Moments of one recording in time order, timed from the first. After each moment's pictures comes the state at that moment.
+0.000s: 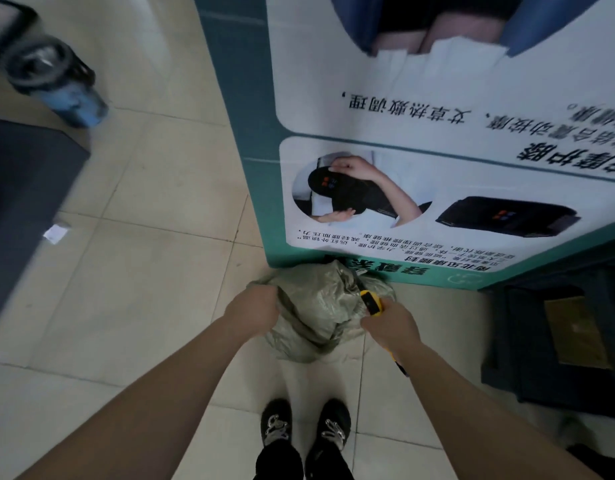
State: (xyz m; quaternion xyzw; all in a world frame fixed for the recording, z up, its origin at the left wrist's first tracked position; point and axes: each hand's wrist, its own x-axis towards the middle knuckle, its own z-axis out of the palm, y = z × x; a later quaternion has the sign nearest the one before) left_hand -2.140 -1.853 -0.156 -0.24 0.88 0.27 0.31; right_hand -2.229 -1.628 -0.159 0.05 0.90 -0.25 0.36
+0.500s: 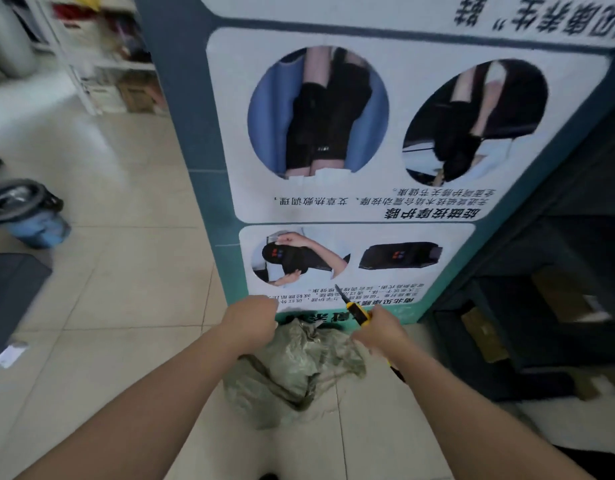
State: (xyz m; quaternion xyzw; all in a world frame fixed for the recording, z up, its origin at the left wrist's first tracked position) left_hand -2.137 -1.807 0.028 -0.03 0.98 0.06 0.19; right_hand -2.185 -1.581 0.029 0.08 0.92 -0.25 0.28
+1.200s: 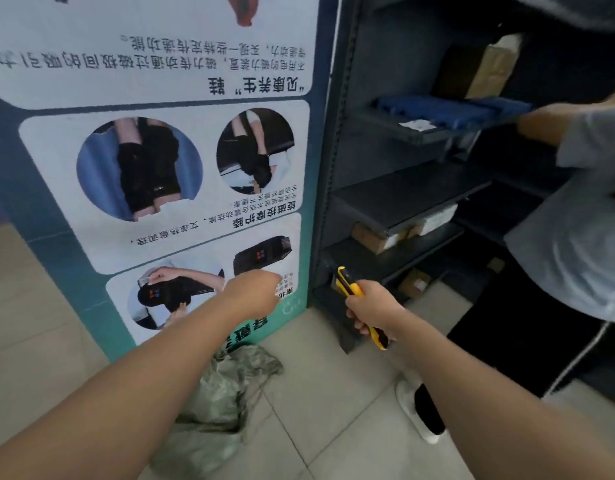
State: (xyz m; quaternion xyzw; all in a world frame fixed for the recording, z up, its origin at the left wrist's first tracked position) left_hand -2.050 -1.629 0.154 0.26 0.96 0.03 0.10; right_hand -1.959 -1.424 0.164 0.23 0.88 -0.41 0.09
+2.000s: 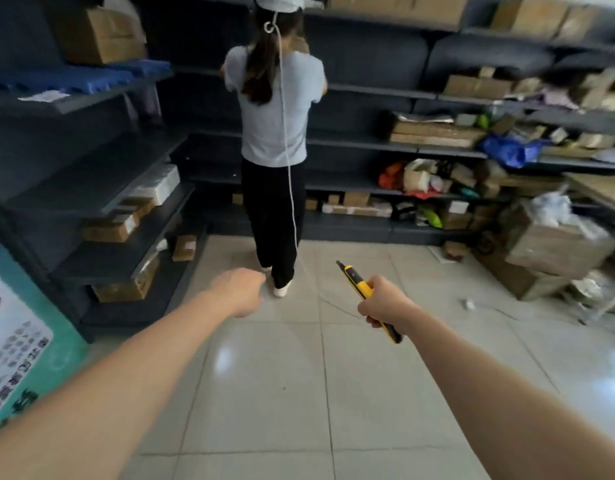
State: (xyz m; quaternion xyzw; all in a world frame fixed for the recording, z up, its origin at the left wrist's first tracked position) left_hand -1.710 -1.411 0.180 0.63 0.76 -0.06 0.10; right_hand -1.460 -1.346 0.182 0.63 0.67 -0.38 -0.11
